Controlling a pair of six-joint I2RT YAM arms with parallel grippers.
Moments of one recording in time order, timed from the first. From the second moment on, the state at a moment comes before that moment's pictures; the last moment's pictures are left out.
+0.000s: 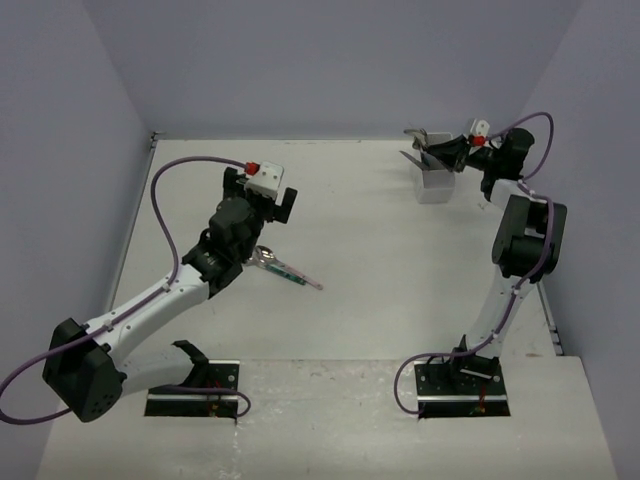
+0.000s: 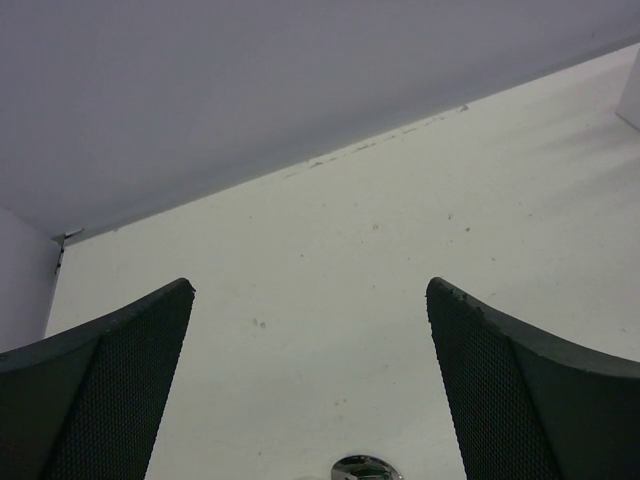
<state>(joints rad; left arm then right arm) -0.65 1.14 0.82 0.27 -0.45 0.21 -0.25 2.12 1.47 0.63 -1.37 -0.34</state>
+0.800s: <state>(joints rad) -0.62 1.17 0.85 0.24 -0.47 0.18 -0.28 2.17 1.45 0.88 -1.45 -0.15</state>
